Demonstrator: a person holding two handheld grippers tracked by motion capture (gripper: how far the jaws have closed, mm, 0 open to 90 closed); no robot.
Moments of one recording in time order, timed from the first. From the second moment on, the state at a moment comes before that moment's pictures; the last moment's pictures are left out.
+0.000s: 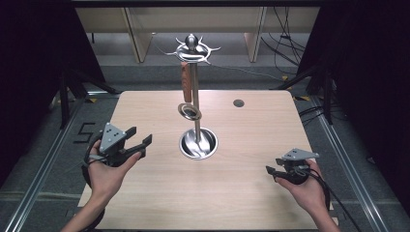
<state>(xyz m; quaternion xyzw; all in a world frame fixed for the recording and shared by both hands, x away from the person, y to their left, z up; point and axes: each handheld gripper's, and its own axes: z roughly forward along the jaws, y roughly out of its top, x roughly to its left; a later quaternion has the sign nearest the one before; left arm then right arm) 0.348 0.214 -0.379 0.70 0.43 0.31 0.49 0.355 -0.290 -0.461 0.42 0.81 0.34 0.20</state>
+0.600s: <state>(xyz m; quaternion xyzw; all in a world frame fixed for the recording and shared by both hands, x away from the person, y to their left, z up) 0.337 0.263 -0.433 0.70 0.48 0.30 0.43 0.354 -0.290 -0.460 0.43 0.81 0.34 0.20</state>
